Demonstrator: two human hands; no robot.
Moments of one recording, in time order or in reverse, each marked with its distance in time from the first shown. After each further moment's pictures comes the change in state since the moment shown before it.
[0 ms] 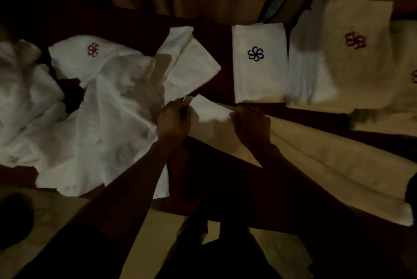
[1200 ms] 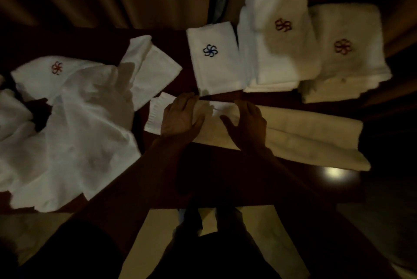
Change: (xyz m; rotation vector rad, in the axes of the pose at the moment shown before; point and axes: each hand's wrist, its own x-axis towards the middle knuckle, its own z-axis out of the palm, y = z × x) left_hand -0.040 0.076 0.035 0.161 -0.038 0.535; right_hand -0.071 0.034 -0.061 0.066 0.133 0.234
